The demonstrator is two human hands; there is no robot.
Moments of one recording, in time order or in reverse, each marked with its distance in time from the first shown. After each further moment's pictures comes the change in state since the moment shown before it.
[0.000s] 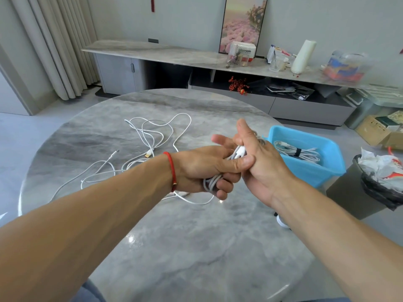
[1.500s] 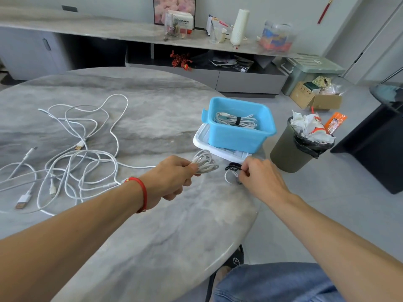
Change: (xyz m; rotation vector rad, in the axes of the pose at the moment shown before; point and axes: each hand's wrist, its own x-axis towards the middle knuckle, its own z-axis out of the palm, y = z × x) left_hand 0.046 -0.064 0.036 0.311 0.453 -0.158; right_hand -0.044 0.065 -0.179 -1.595 0.404 0.026
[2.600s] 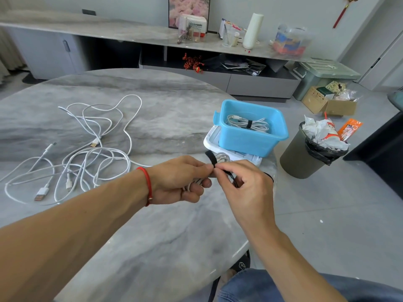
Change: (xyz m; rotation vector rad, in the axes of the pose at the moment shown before) left_hand -0.008 0.008 -0.008 -0.295 -0.337 -0.045; right_hand -0.063 -0.084 -0.008 0.643 0.489 -0.282
